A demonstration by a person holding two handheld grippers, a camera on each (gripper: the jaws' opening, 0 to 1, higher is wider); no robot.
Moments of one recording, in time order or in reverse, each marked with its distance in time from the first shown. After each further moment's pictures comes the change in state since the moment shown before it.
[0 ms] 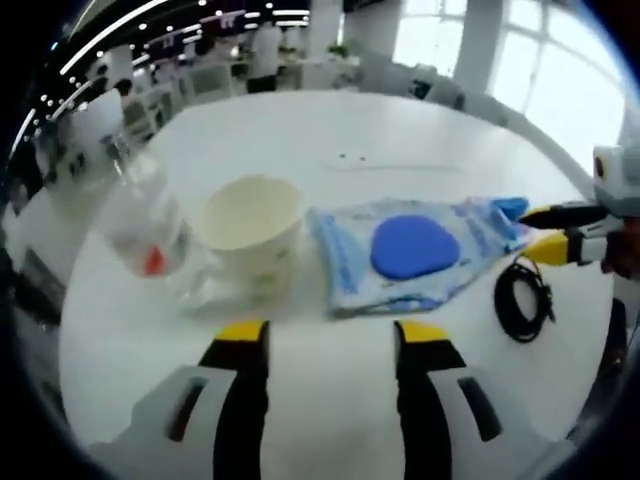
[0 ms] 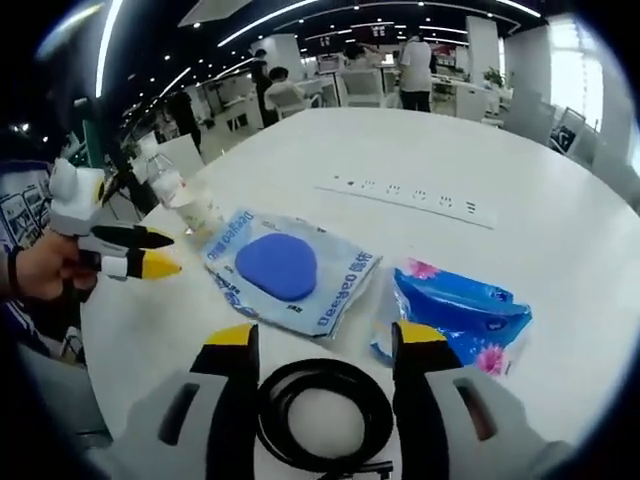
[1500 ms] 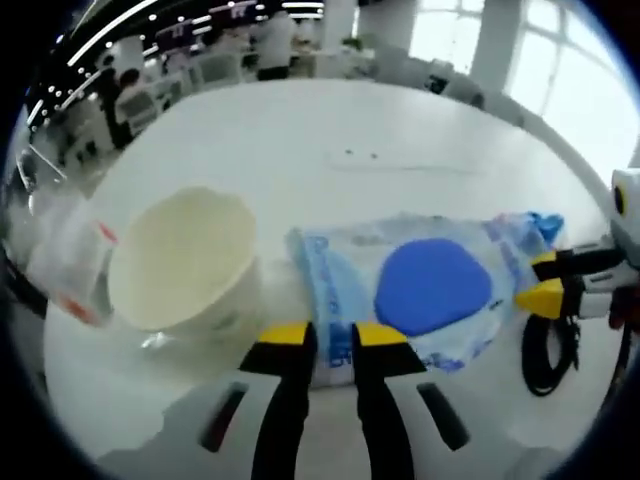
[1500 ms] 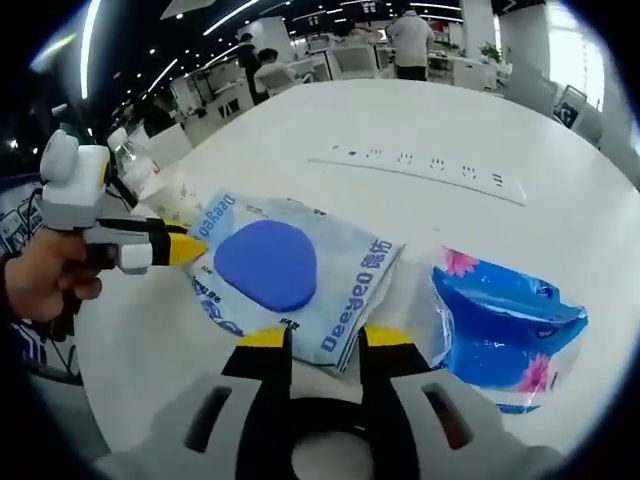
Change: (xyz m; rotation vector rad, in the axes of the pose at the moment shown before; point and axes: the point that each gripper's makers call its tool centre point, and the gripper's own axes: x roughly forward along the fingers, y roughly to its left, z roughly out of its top) left arm 0.068 -0.012 0.023 -0.038 0.038 0.058; right arm 0.058 0.003 -0.007 0.051 0.082 0.008
